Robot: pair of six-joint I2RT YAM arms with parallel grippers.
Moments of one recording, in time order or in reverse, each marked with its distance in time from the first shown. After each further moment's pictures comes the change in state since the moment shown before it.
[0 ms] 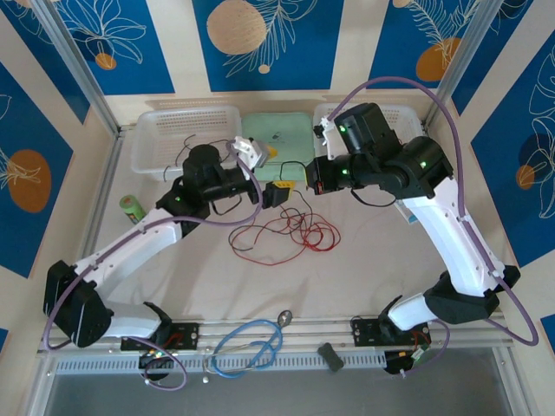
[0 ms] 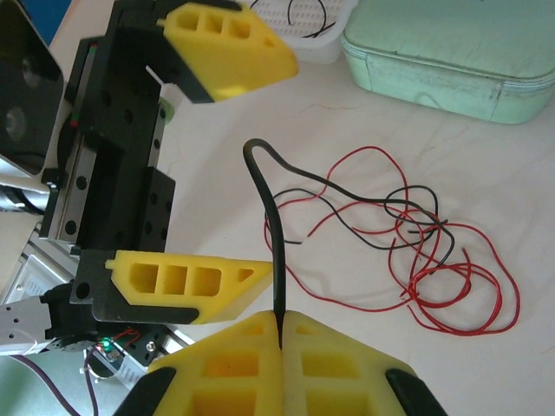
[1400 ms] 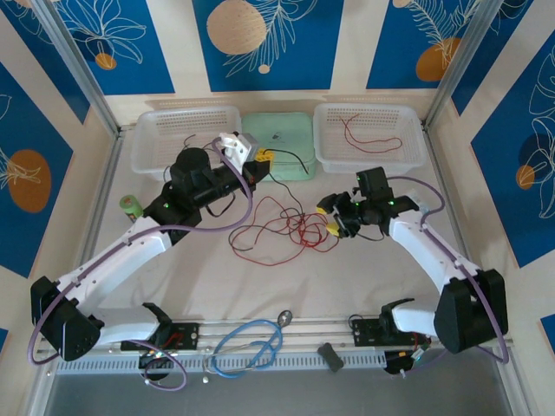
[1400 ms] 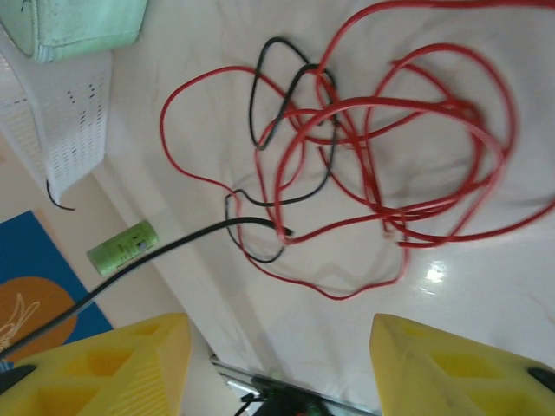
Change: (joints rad) left arm -0.038 -0.112 -0.002 -0.053 -0.266 -0.012; right arm -0.417 -0.182 -1.175 0.834 -0.416 0.776
